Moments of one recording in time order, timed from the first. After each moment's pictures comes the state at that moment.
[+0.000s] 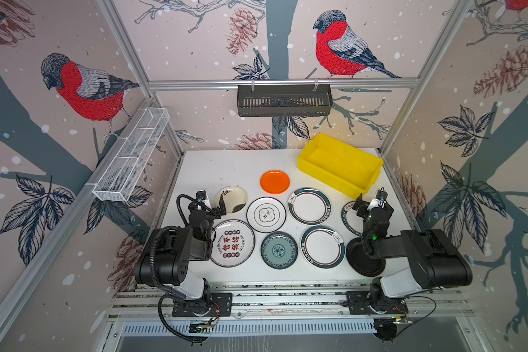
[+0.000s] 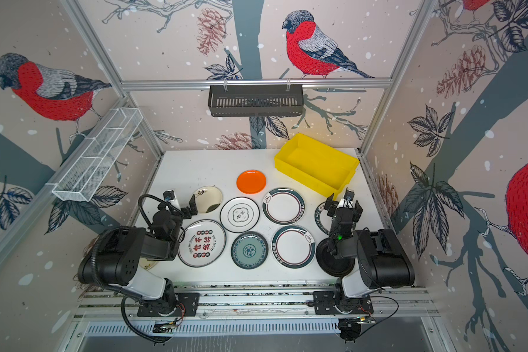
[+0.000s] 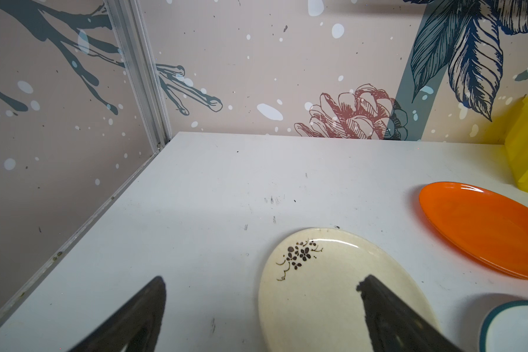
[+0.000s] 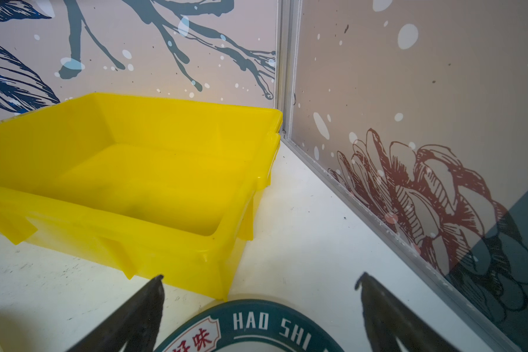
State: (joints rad) left arm 0.02 1.55 0.22 1.20 -0.02 -0.02; right arm 0.05 1.51 0.22 1.12 0.39 0.06
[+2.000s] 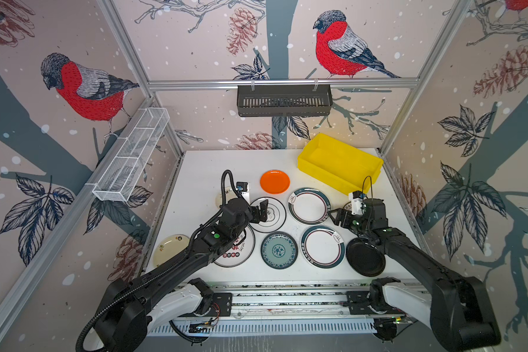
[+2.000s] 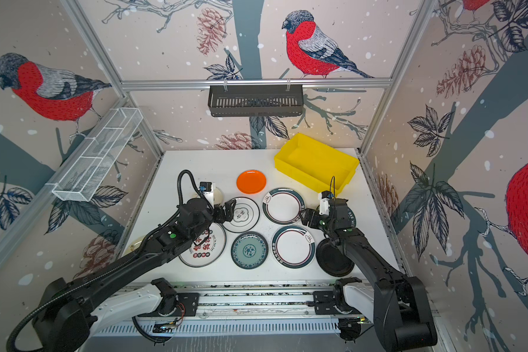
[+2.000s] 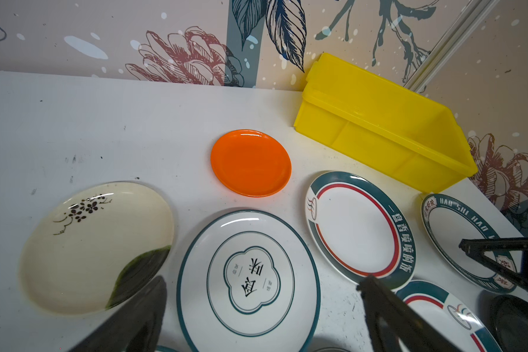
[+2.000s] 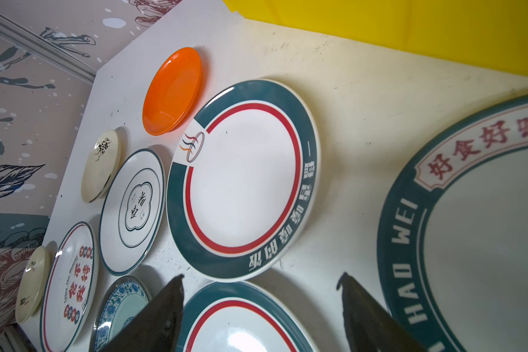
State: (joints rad) left arm -0.67 1.04 0.64 -0.02 -0.24 -0.39; right arm 0.15 1.11 0.45 -0.05 -0.42 0.42
